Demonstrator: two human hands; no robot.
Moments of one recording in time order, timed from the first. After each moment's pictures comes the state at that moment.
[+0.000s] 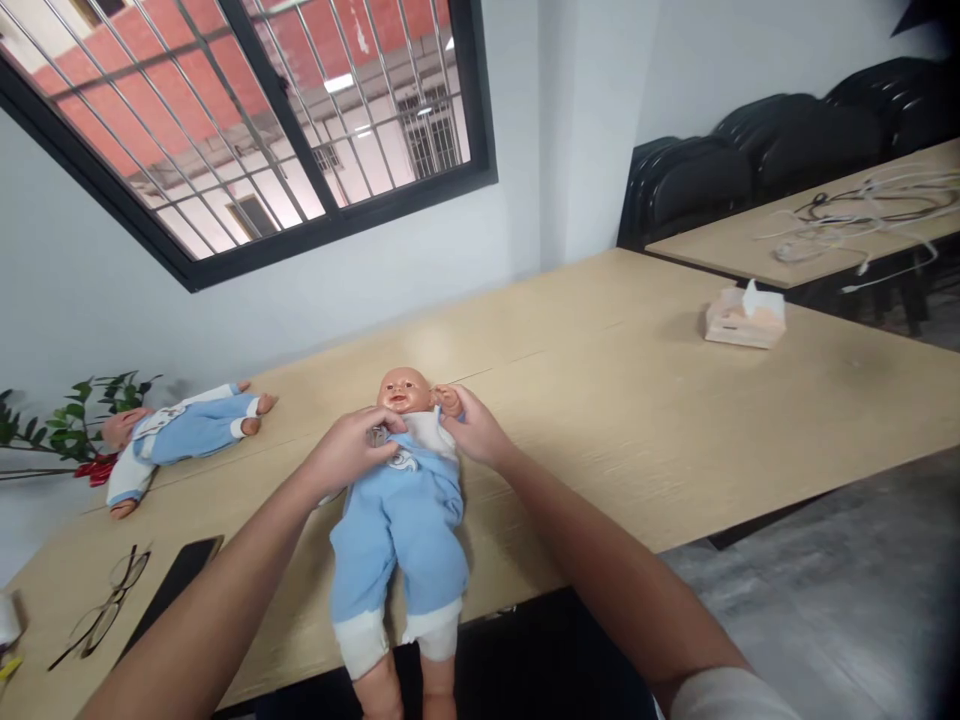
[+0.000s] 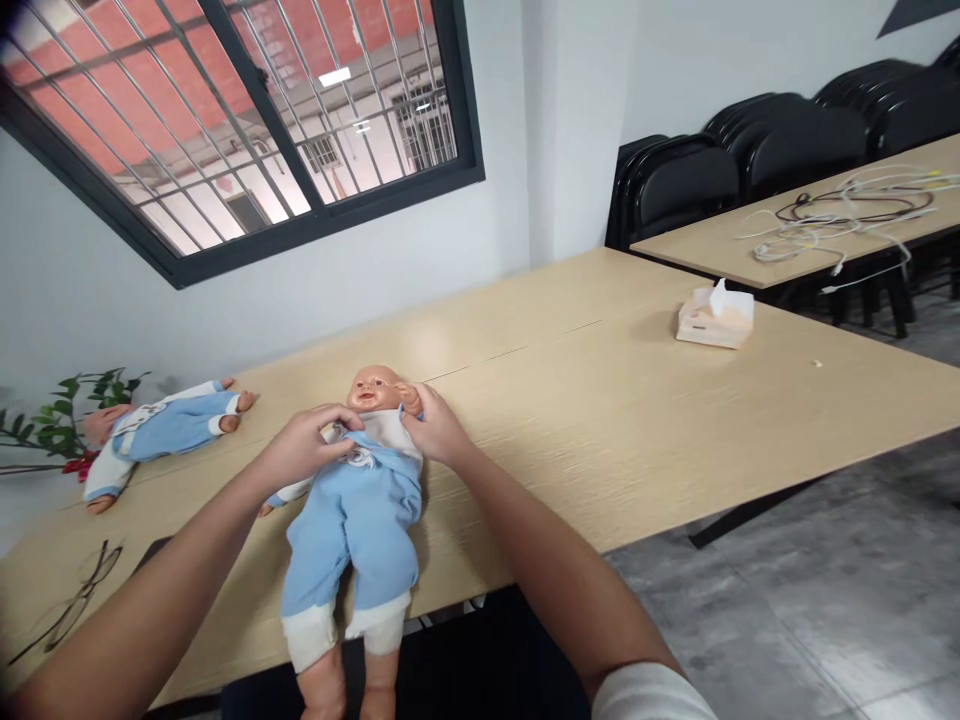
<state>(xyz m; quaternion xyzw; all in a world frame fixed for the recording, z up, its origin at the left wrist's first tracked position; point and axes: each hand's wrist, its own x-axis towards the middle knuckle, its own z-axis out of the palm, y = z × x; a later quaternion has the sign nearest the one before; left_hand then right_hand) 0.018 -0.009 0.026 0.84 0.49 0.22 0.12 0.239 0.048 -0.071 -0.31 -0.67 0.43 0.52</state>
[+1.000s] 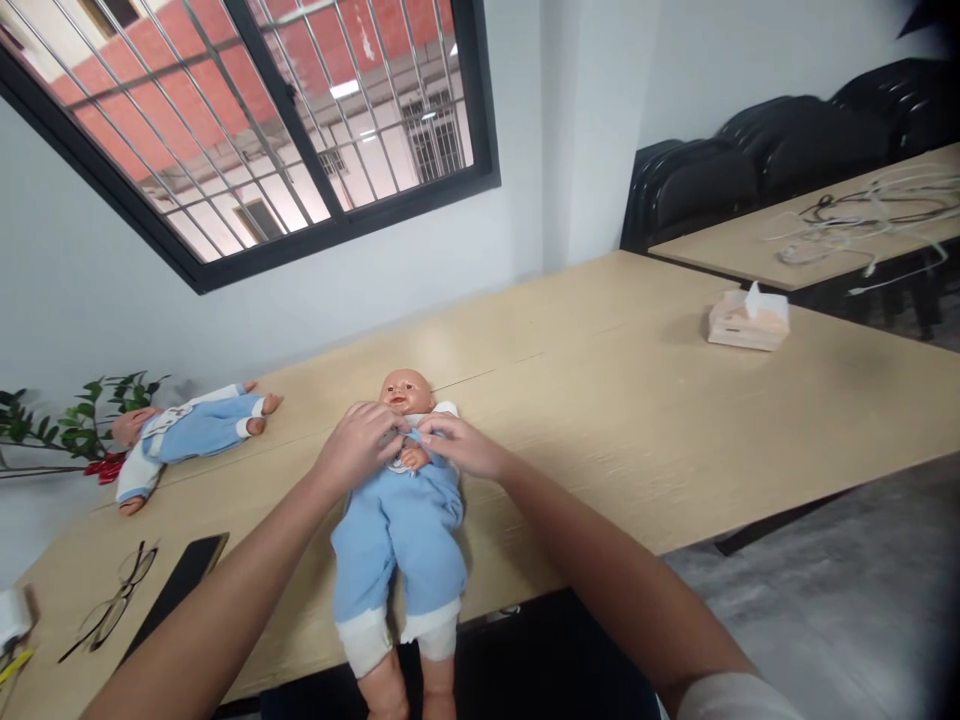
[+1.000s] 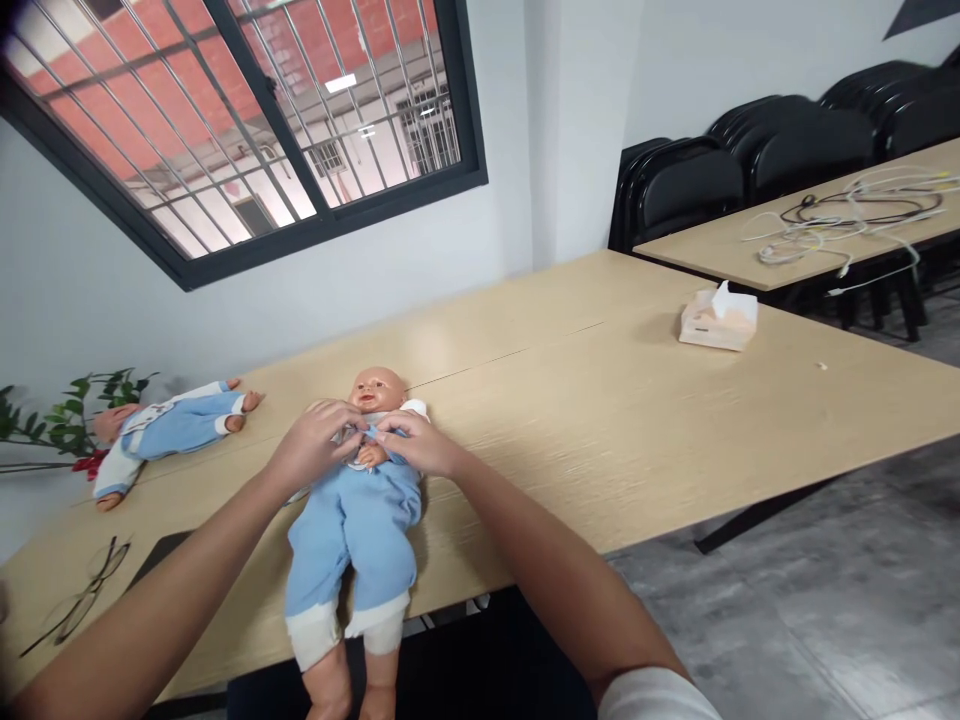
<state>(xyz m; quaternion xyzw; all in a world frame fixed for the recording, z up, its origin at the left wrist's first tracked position) 0.015 -0.004 0.011 0.89 0.41 0.19 -0.08 0.230 0.034 -0.067 -0.18 -0.74 0.48 0.44</state>
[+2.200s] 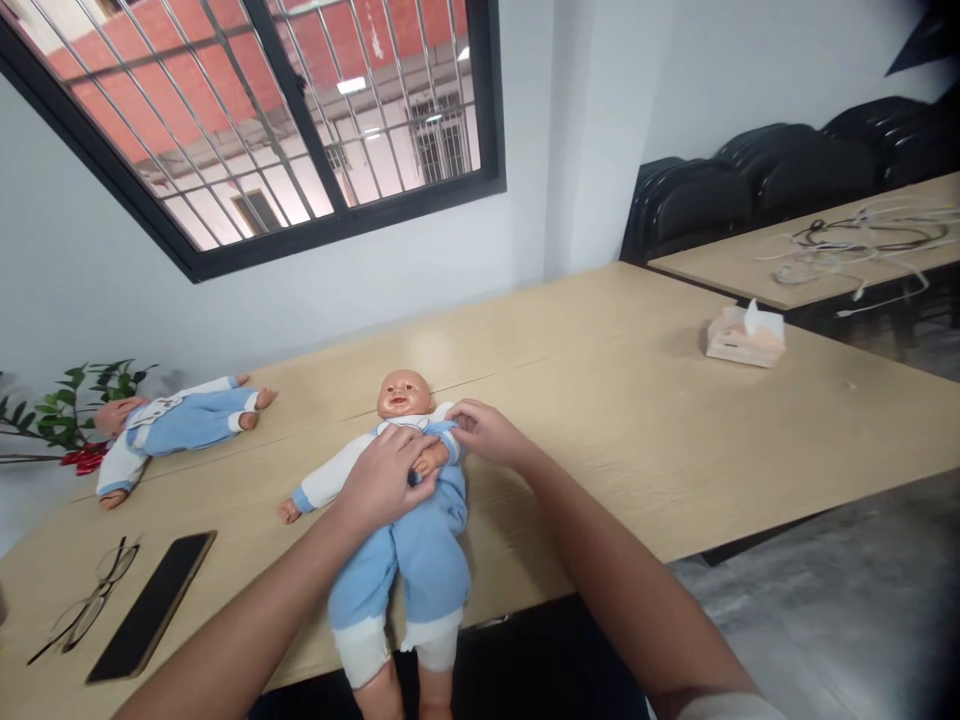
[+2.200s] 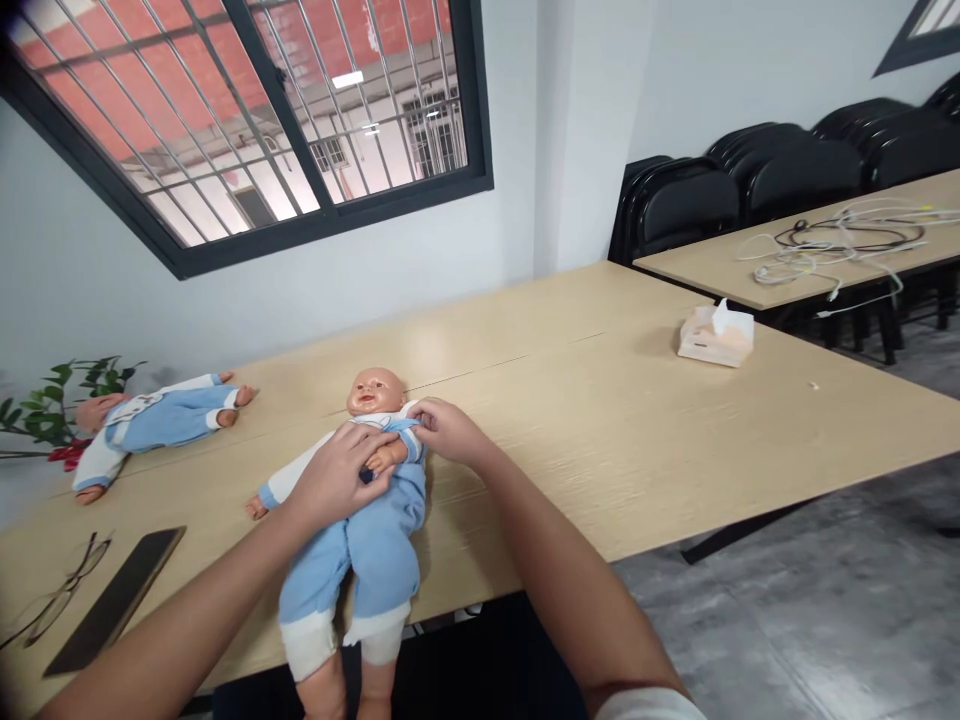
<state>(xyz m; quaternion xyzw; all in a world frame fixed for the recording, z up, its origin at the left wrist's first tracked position) 0.051 -0.039 -0.016 0.87 0.45 0.18 -0.05 0.262 0.054 -0.070 -0.31 -0.78 0.35 0.41</state>
